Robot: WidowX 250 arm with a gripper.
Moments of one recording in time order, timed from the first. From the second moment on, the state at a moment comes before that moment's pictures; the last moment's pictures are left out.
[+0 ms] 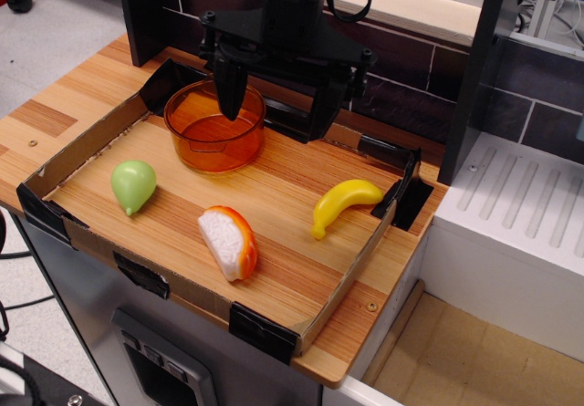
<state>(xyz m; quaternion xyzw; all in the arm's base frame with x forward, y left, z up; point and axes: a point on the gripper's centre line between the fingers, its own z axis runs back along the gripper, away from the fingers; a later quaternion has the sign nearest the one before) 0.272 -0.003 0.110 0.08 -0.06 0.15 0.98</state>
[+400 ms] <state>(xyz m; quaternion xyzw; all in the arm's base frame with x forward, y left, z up) 0.267 -0.003 0.103 0.08 -0.05 0.16 0.98</state>
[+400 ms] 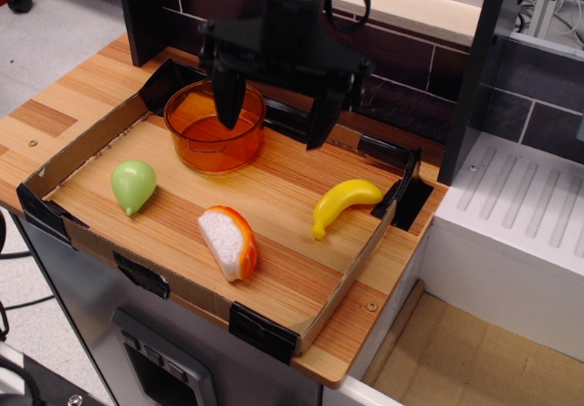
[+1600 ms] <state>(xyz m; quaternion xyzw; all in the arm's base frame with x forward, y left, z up) 0.233 0.022 0.022 0.00 -0.07 0.37 0.93</state>
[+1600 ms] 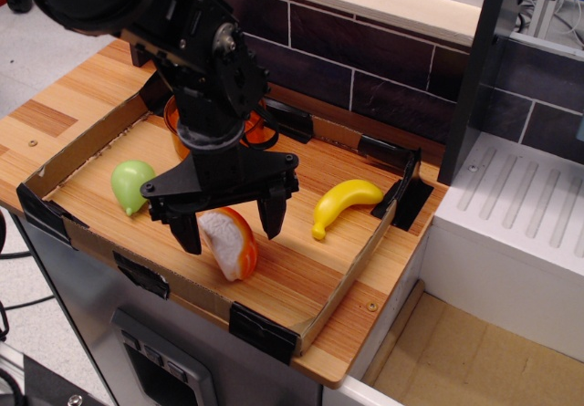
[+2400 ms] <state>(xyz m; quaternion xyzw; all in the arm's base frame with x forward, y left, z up) 0.230 0.022 0.028 -0.01 -0.04 0.39 0.92</state>
